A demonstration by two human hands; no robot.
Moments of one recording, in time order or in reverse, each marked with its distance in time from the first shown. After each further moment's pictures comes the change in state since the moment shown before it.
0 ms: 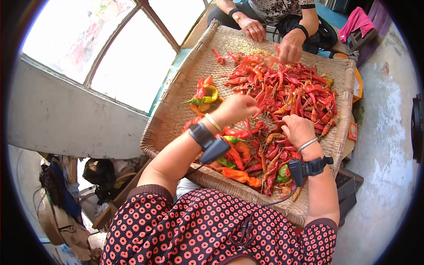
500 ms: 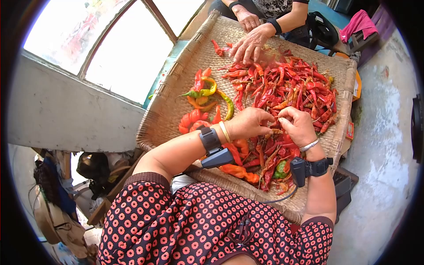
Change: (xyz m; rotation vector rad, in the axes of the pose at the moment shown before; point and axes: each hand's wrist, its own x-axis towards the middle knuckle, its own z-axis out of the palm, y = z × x) left_hand -0.016 0.021 0.043 -0.126 -0.127 0.239; right_hand 0.002 -0.011 -0.017 0.680 0.075 0.025
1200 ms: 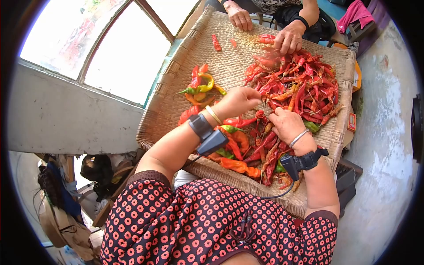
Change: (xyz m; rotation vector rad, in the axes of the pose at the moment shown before) left_hand 0.006 -0.027 -0.025 -0.163 0.110 -0.243; right_hand -0.007 0.010 0.028 -0.658 -0.182 -0.256
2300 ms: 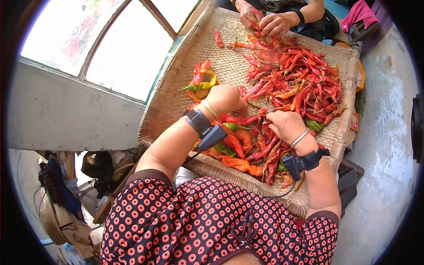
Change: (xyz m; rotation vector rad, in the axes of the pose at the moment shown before) left_hand -0.012 0.003 -0.024 0.891 -0.091 -0.172; right_hand 0.001 -0.004 0.001 0.093 -0.002 -0.050
